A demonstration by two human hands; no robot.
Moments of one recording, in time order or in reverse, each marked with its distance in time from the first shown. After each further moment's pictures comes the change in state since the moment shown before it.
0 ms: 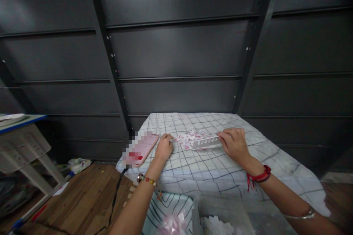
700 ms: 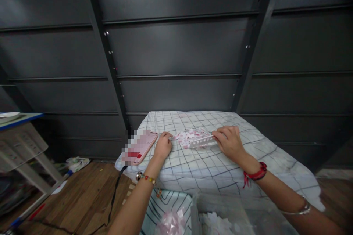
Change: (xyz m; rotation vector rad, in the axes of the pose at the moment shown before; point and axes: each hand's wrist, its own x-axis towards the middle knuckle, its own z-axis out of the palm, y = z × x) left_hand 0.001 0.005 0.001 0.006 -0.017 -0.019; right_hand 0.010 -0.009 -0.007 -0.007 -0.073 -0.035
